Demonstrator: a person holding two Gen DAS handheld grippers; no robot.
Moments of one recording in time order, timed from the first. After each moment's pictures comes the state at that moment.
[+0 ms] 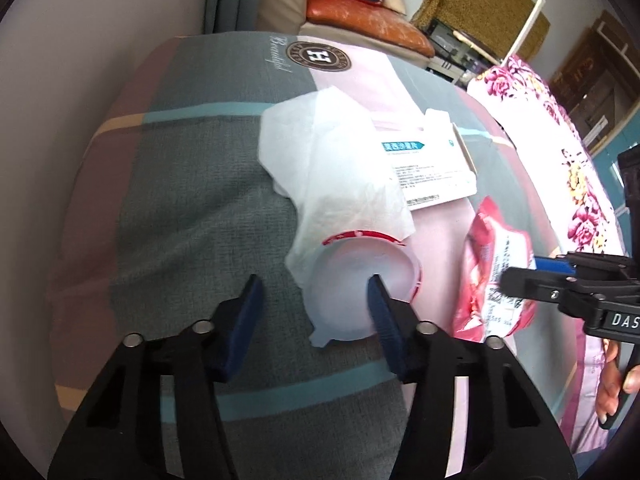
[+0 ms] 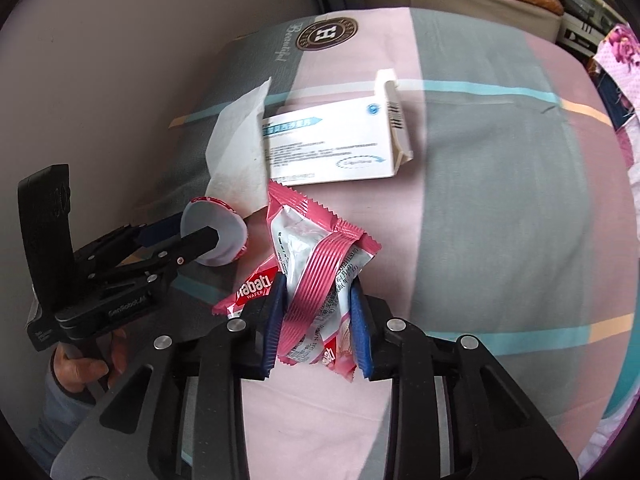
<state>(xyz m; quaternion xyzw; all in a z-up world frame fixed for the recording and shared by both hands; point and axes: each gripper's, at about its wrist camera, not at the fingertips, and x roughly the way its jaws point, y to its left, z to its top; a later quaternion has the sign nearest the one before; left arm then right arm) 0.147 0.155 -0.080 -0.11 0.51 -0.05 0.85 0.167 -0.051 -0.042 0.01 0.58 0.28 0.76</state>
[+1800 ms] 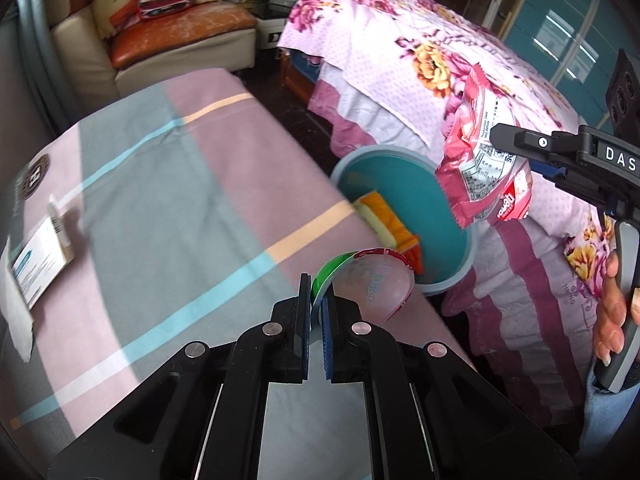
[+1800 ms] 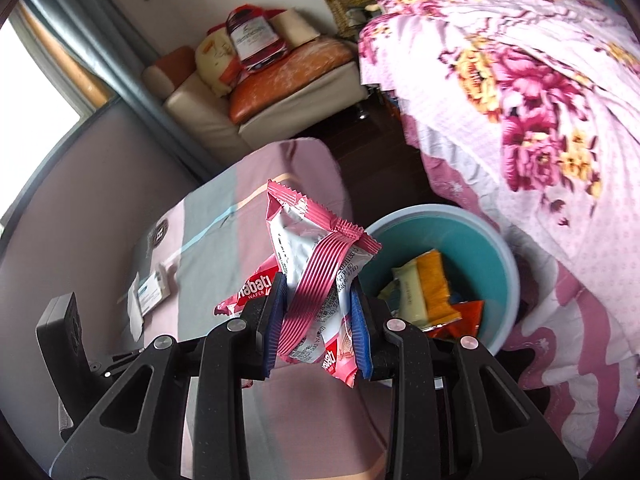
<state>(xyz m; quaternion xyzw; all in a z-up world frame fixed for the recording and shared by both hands) 0.141 -0.198 -0.028 0.05 0.51 -0.23 0.83 0.119 -0.420 0.011 0.24 0.43 0.07 0.87</state>
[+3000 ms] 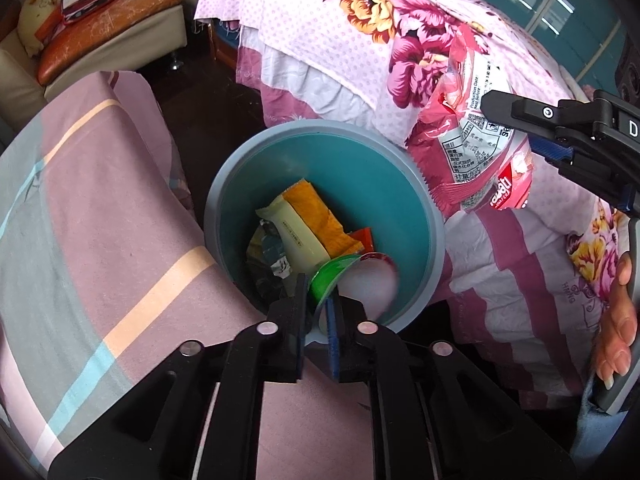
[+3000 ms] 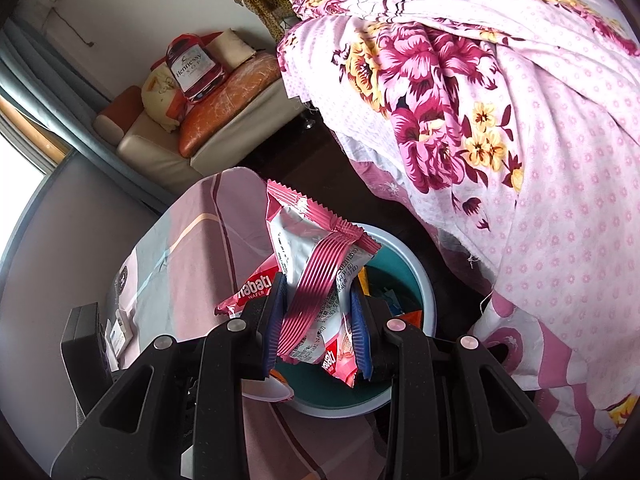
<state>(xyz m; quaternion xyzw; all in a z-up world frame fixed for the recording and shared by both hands) 0.178 -0.321 -0.080 0.10 0.56 -0.29 0.77 0.129 -0.518 -0.025 0.29 0.43 0.01 0.85</state>
